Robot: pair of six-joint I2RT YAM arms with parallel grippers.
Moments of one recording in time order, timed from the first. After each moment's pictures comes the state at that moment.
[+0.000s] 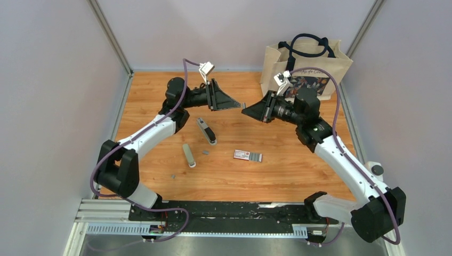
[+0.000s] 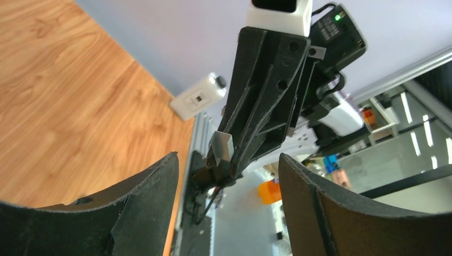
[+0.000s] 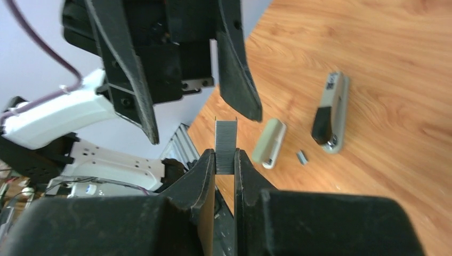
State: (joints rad) left arm -0.46 1.53 1.08 0.70 1.00 -1.15; right arm 0.45 1.16 1.01 0.07 -0.63 0.76
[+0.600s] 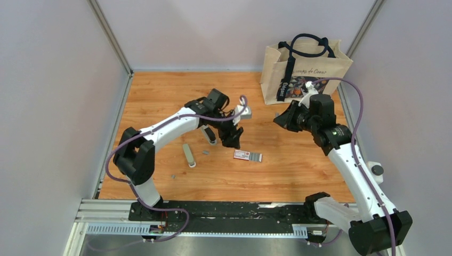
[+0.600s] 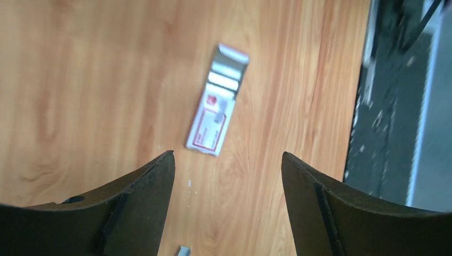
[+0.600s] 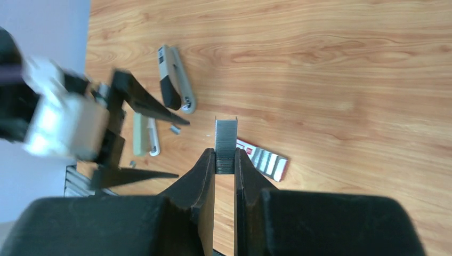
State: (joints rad) left arm -0.66 1.70 1.37 -0.59 0.71 0.36; right arm 0.29 1.02 1.03 -0.54 -0.29 0.53
